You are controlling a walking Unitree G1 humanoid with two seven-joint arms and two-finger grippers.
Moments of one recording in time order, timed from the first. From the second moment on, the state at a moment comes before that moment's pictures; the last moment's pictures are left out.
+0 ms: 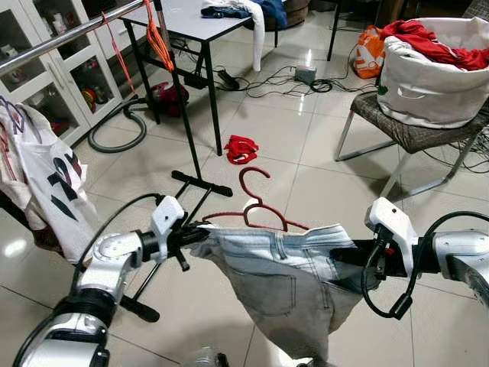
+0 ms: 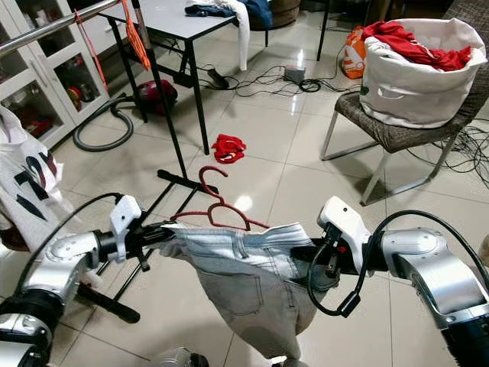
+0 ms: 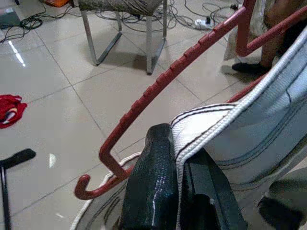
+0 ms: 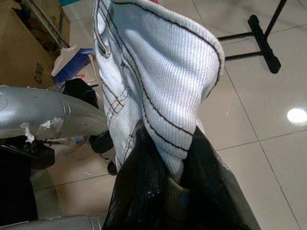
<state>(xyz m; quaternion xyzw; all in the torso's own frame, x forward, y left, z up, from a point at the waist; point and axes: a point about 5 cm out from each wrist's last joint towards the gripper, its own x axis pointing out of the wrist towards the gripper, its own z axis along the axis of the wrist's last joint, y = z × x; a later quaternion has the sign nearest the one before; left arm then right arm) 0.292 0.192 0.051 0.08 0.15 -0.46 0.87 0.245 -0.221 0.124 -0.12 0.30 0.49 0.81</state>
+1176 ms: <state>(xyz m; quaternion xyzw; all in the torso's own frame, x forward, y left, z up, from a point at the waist) 0.290 0.198 0.043 0.15 0.18 -0.46 0.86 0.259 -0.213 0.132 -0.10 0.25 0.43 0.86</state>
